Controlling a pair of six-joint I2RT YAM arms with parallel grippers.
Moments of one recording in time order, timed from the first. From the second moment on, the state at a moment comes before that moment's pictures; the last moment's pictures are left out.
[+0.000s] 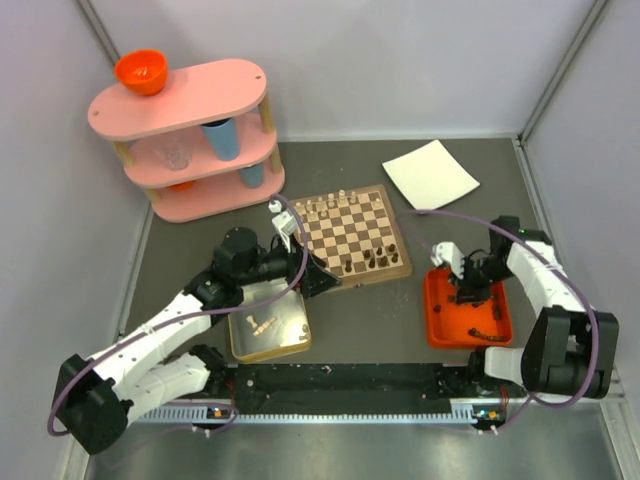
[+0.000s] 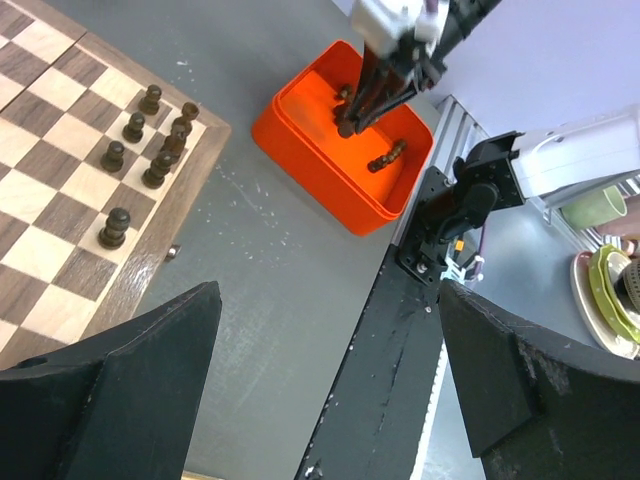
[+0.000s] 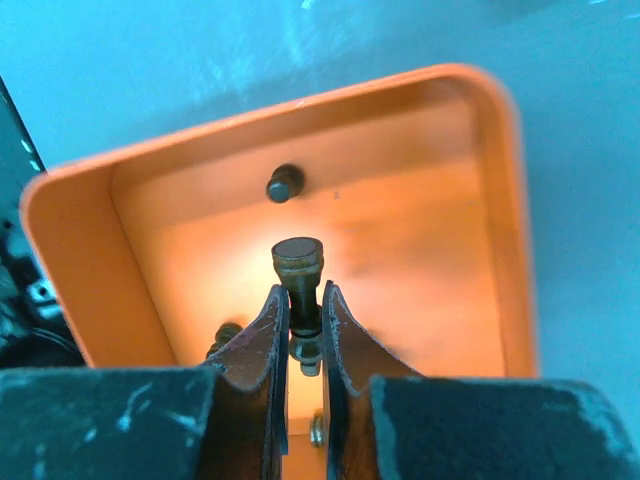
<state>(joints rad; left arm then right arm) -0.64 0.94 0.63 0.09 0.59 -0.47 -0.10 1.27 0.77 -1.10 -0.50 -1.43</state>
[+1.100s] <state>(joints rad) -0.99 1.67 1.16 0.48 0.11 -0.75 -0.14 1.04 0.84 -0.15 -1.15 0.71</state>
